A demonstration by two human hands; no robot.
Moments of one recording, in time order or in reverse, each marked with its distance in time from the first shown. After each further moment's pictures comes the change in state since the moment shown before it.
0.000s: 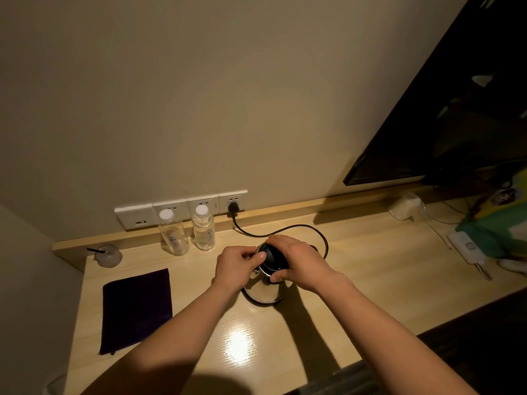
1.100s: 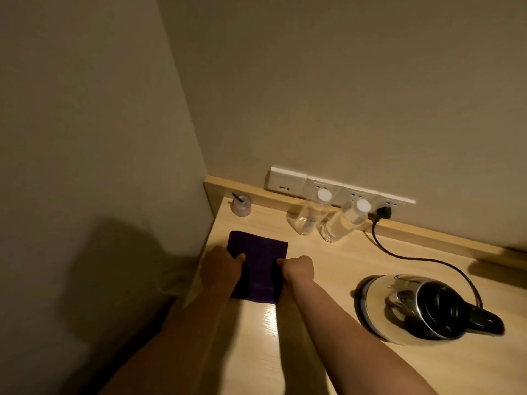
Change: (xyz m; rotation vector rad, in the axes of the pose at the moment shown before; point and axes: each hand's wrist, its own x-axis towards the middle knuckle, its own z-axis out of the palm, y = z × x) left_hand -0.018 -0.203 -0.208 0.384 0.471 -0.631; right_hand 0.145 -0.191 0.222 0.642 -0.210 0.729
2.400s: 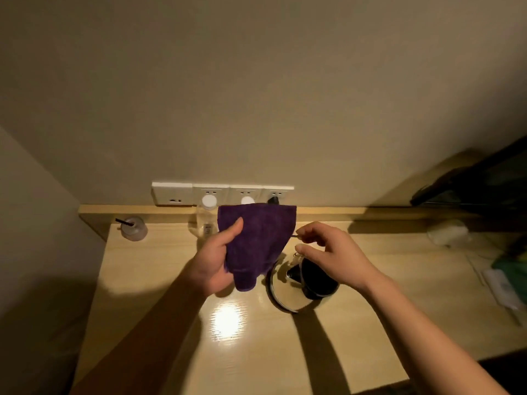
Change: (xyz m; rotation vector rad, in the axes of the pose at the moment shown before) left_hand -0.112 0.173 -0.008 -1.396 -1.176 0.087; right_hand -0.088 0.027 -0.281 -0.387 0.143 -0.701
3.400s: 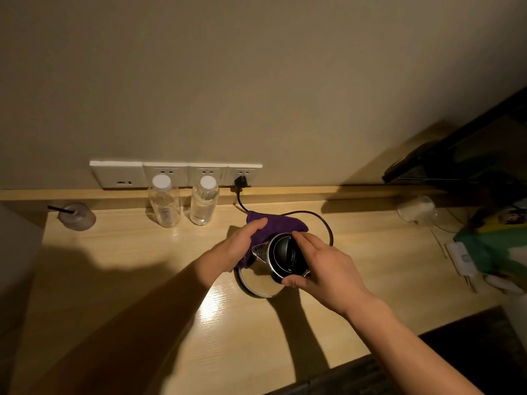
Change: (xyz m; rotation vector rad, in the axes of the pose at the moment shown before) left_hand 0.107 -0.093 0.005 0.657 -0.036 -0.227; right_hand -0.051 0.067 0.013 -0.603 -0.001 0.001
